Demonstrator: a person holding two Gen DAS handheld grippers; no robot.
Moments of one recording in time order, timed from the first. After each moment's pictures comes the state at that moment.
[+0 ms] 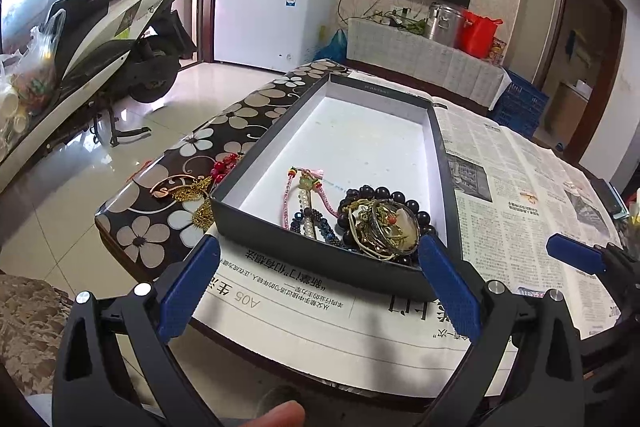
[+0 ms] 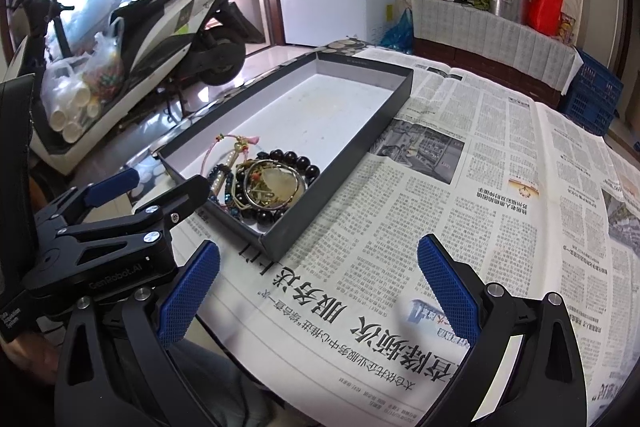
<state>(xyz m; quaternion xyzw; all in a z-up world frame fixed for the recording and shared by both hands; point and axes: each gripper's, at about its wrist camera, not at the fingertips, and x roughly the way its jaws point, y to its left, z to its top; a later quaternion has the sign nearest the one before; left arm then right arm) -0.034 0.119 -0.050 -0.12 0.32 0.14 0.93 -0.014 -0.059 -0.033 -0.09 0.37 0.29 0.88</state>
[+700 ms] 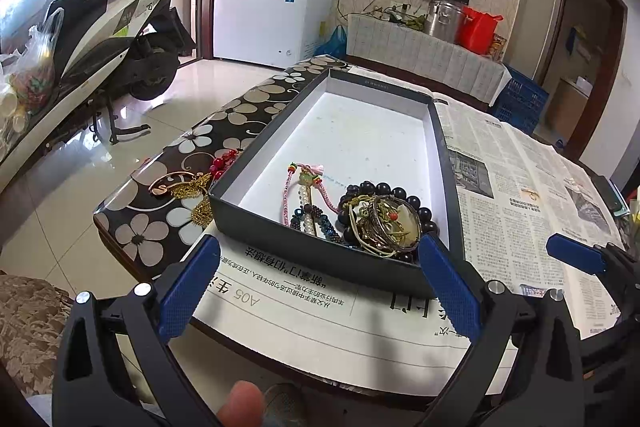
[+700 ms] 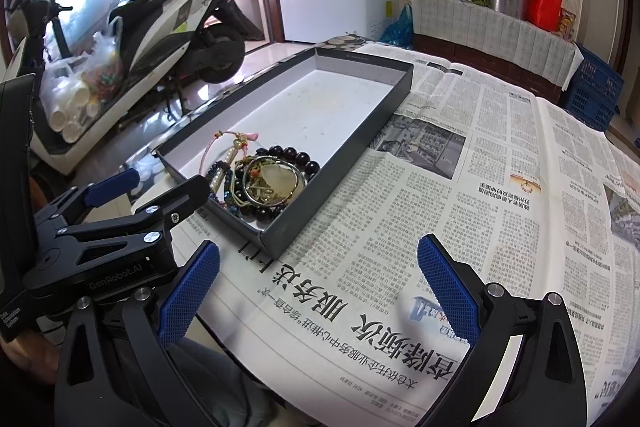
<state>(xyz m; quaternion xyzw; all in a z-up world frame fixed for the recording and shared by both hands) -0.033 0.118 -0.052 -0.12 0.33 0.14 0.93 -0.014 -0.060 -0.035 -0.09 0.37 0.29 0.88</state>
